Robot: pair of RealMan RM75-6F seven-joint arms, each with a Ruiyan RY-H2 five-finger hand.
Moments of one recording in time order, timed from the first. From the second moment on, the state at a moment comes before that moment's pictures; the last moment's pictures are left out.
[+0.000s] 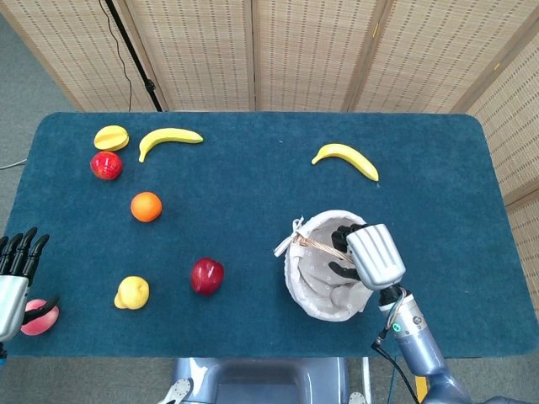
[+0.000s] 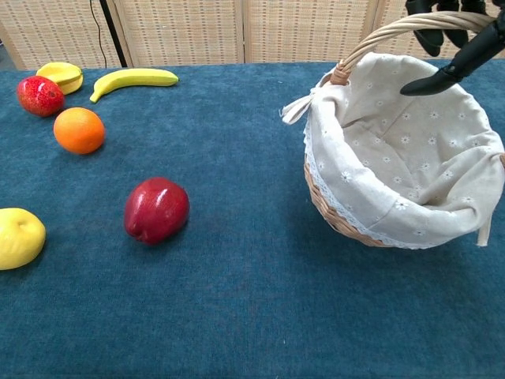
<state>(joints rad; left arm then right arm) -0.04 -1.08 -0.04 -1.74 1.58 1.57 0.24 0.45 -1.34 0.29 -1.99 -1.38 1.23 -0.48</state>
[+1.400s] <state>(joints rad) -0.02 -1.10 -0.04 -1.63 1.51 1.55 0.14 0.93 -1.69 0.51 -1.50 -1.05 1.01 -0.33</state>
